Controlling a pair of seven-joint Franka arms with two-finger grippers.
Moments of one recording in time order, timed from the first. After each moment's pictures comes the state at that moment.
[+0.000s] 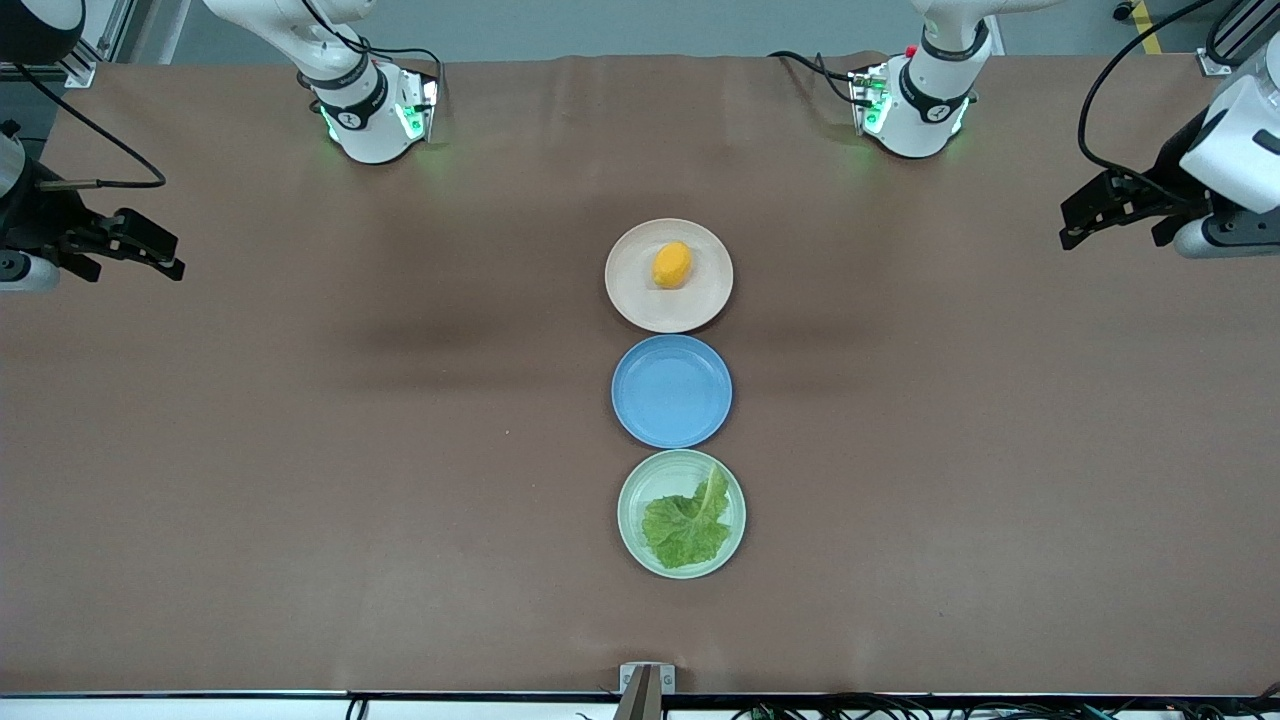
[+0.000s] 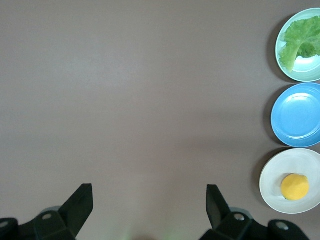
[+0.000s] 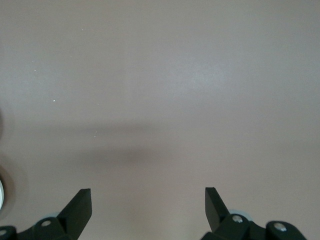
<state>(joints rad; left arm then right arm) 0.09 -0.04 -0.20 -1.58 -0.01 1.52 -0.13 0.00 -0.09 -0.03 -1.75 0.01 1.67 -0.03</state>
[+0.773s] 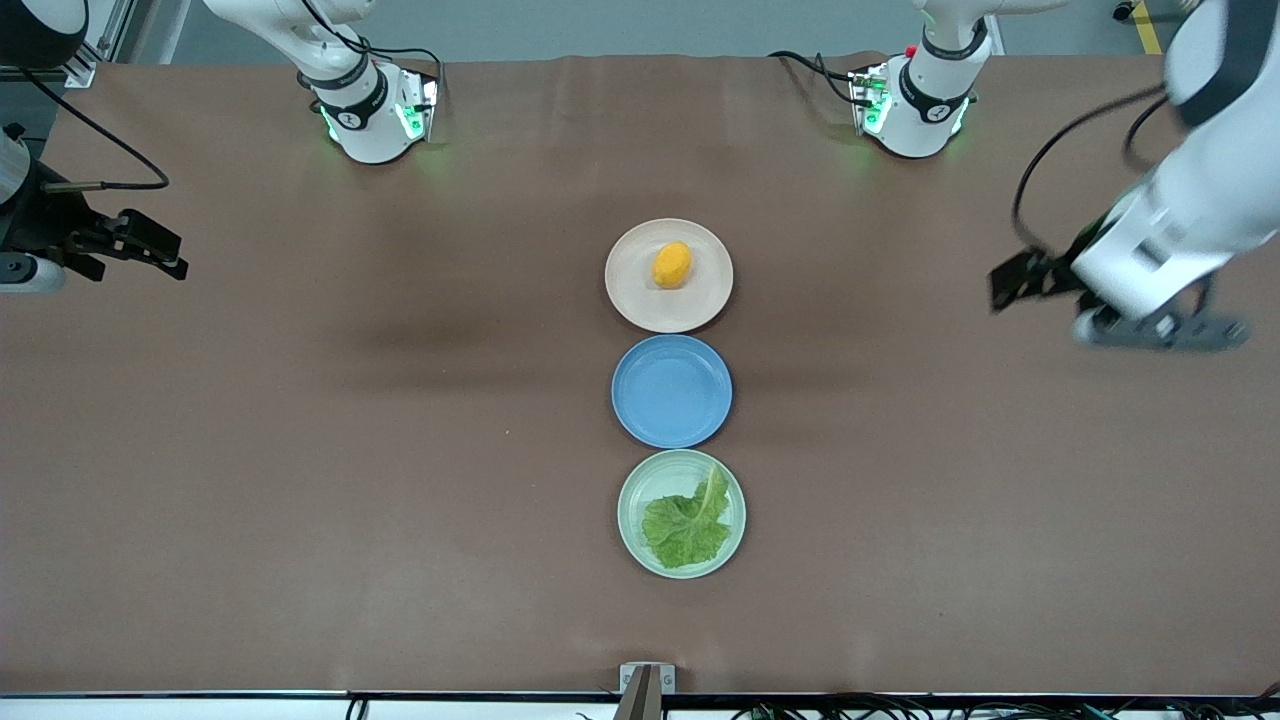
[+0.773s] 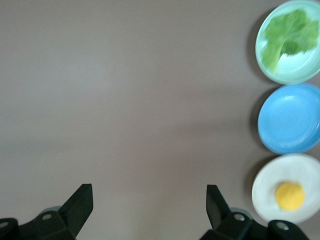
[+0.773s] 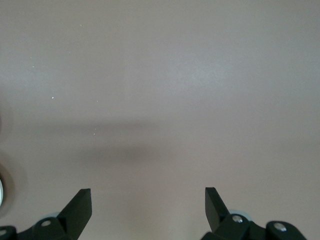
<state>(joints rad) -0.01 0.20 -0.21 -1.50 0.00 1.67 -0.13 0.00 -0.09 -0.03 -1.76 0.01 1.66 -0.03</state>
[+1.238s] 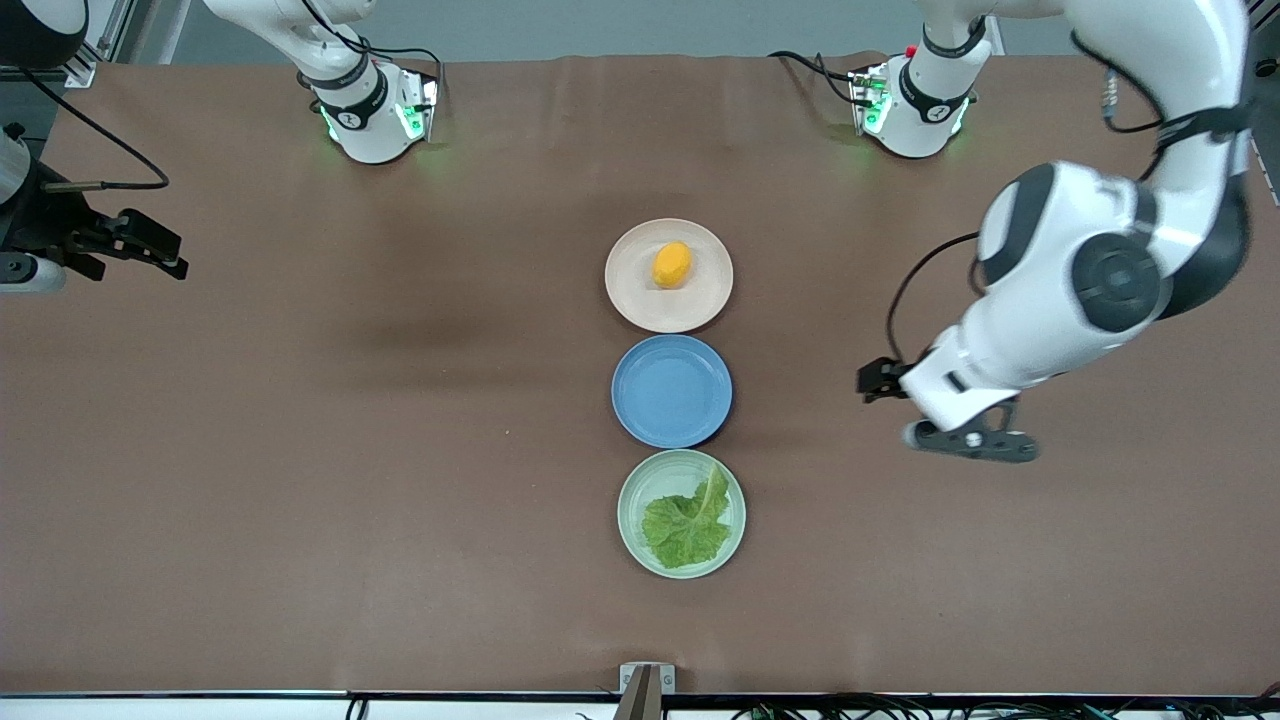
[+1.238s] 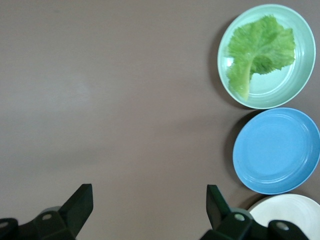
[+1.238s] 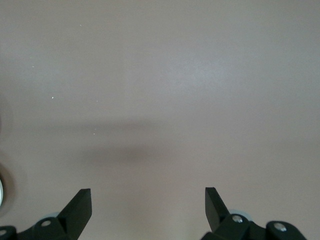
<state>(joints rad) -0.17 0.44 -0.21 -1.46 0.03 1.88 -0.19 0.00 -0.09 -0.03 -1.76 0.01 1.66 -0.03</state>
